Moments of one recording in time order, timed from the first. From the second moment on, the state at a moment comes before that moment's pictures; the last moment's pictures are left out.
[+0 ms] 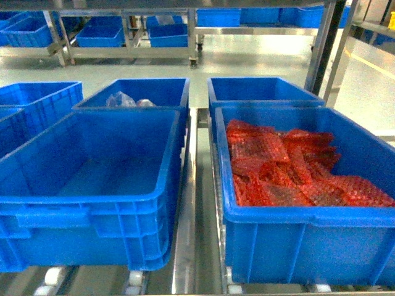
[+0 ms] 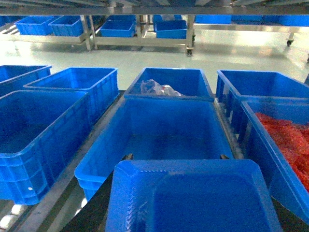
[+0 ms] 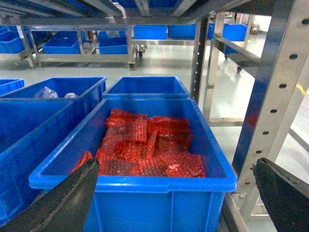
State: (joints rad) left arm -0.68 0.57 0.29 0.17 -0.81 -0.08; right arm 0.00 0.01 0.01 -0.01 0.00 0.00
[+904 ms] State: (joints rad) left arm -0.68 0.57 0.29 0.17 -0.81 -0.08; right arm 0.00 0.01 0.01 -0.01 0.00 0.00
